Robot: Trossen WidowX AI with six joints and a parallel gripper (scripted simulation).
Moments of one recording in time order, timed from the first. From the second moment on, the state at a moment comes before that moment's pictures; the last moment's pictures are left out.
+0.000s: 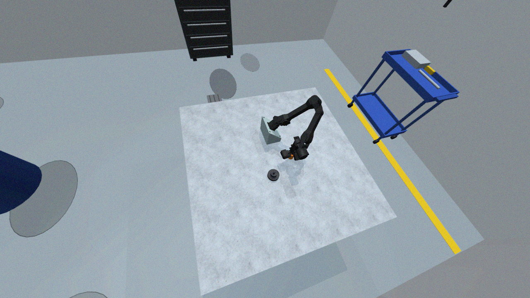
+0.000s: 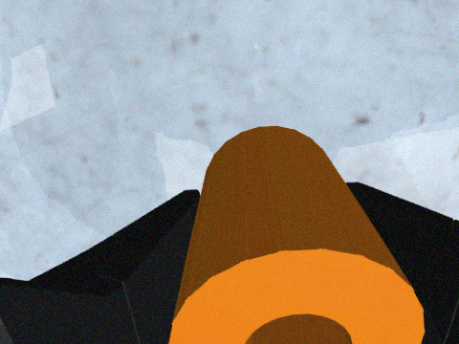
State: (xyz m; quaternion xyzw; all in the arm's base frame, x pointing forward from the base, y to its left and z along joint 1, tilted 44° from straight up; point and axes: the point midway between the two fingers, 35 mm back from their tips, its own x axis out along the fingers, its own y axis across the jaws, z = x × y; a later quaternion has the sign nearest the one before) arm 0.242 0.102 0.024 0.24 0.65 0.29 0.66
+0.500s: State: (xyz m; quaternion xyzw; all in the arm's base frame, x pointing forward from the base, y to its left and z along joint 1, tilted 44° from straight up) arm 0.245 0.041 0.085 0.24 0.65 0.28 0.66
